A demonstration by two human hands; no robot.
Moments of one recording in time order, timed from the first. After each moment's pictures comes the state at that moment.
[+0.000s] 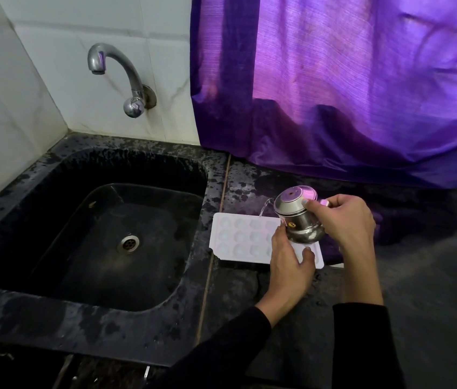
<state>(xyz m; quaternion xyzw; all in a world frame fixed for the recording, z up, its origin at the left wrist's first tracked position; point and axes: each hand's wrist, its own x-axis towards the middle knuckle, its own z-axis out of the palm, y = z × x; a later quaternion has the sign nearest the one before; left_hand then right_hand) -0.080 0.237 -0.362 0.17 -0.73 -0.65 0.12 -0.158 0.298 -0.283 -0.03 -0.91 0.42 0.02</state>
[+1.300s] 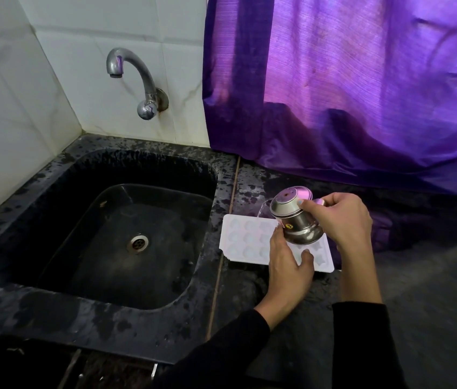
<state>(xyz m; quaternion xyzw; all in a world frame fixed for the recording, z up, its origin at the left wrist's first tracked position) -0.069 0.221 -0.359 0.18 -0.74 -0.63 0.14 -0.155 0.276 -0.279 0.00 -0.91 0.41 0.00</state>
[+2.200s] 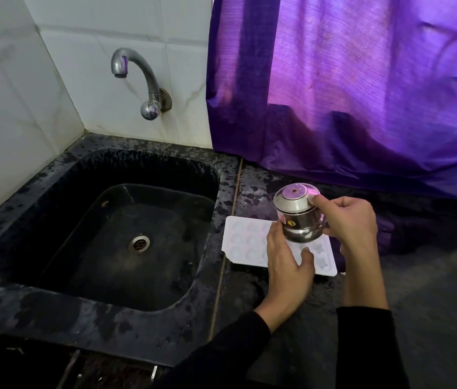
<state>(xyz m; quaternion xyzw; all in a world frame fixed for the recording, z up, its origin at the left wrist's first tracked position) -0.069 0.216 -0.358 0.18 -0.74 -0.62 0.18 -0.150 0.273 -0.276 -0.05 -0.87 0.50 0.00</state>
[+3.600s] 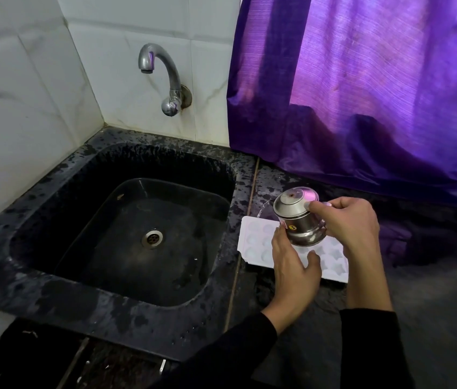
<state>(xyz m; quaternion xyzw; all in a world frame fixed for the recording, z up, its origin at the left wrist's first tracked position) -0.065 0.200 -0.361 0.22 -0.72 -0.64 0.17 -0.144 0.244 -0.273 0.00 -0.89 0.46 -0.03</state>
